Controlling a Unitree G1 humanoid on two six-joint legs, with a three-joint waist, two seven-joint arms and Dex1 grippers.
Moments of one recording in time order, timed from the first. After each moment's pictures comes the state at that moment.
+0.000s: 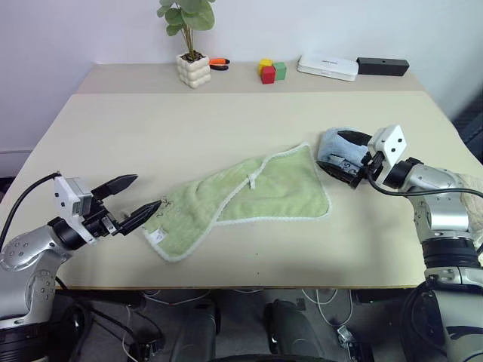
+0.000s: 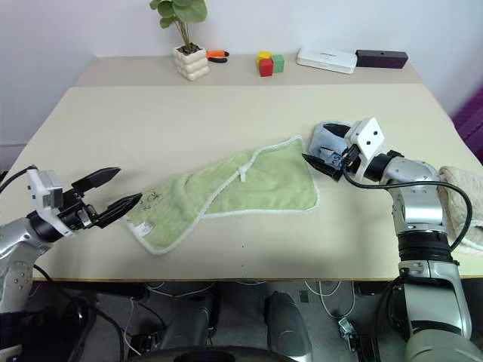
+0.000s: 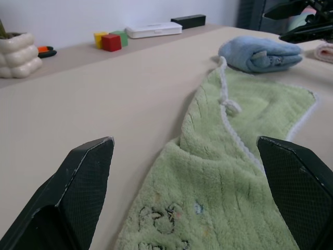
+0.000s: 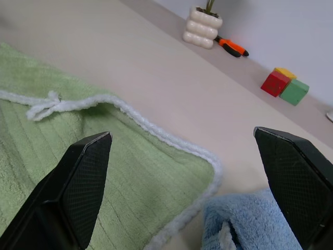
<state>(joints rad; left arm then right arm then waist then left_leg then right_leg) 0.02 0.66 0.39 -0.15 -0.62 0.18 -1.00 -0.54 -0.67 -0.12 0.38 0.27 -0.06 1.00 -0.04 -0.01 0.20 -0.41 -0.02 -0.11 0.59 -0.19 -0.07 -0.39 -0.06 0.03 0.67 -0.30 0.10</state>
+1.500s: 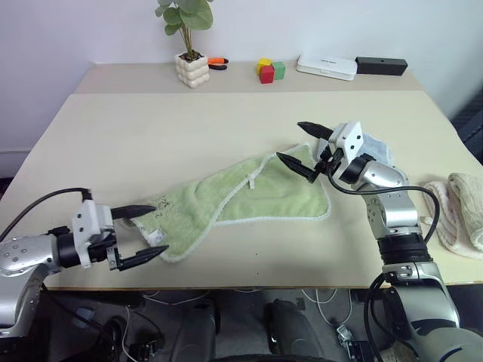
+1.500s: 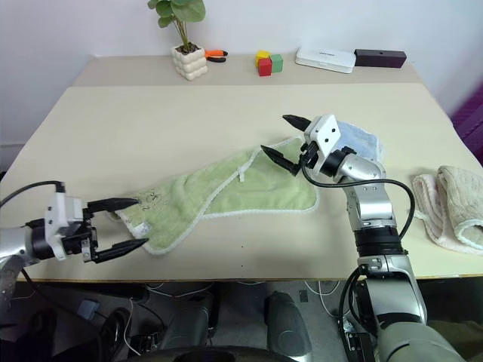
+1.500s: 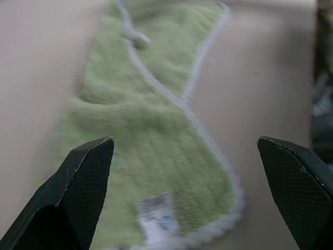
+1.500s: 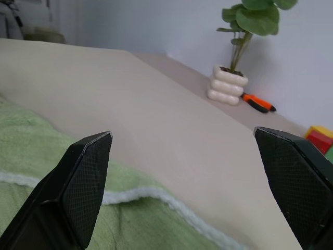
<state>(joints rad) 0.14 0.85 0.24 -0.23 -0.46 0.12 -1.24 -0.57 -0.45 -0.04 0.28 0.26 -0.10 0.88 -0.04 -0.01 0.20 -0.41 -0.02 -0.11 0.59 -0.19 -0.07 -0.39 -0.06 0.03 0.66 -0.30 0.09</state>
